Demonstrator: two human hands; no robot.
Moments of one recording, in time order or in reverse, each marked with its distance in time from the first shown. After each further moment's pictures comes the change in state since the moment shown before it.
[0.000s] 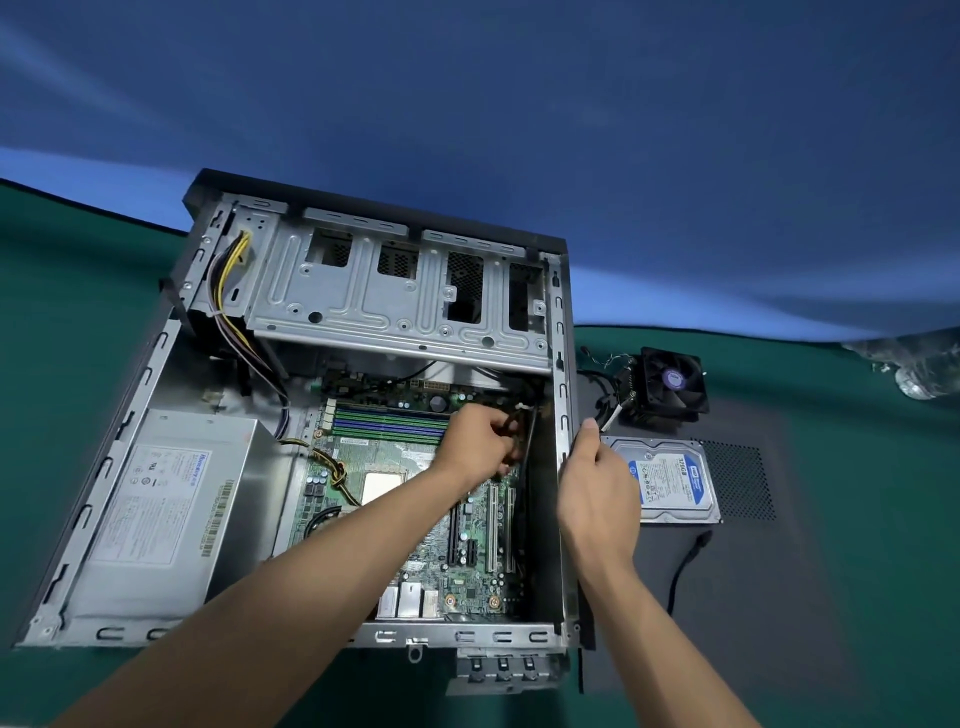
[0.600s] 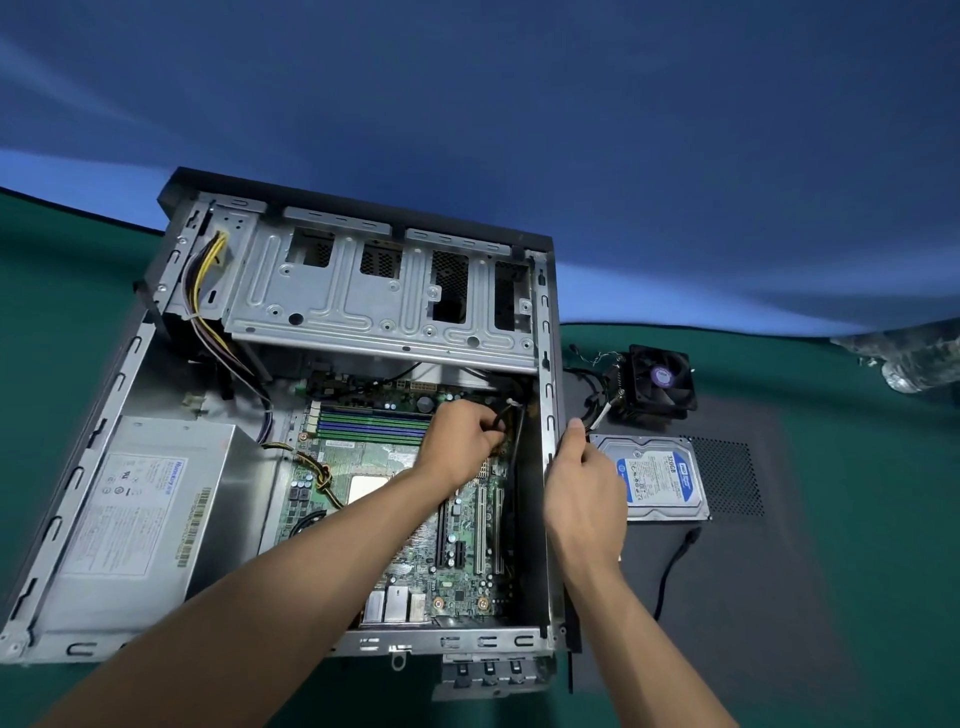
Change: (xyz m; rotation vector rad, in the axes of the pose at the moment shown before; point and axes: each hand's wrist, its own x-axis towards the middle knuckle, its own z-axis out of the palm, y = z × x) left_hand 0.013 -0.010 0.000 0.247 0.092 0.149; right_hand 0.001 0.002 0.001 0.009 0.009 0.009
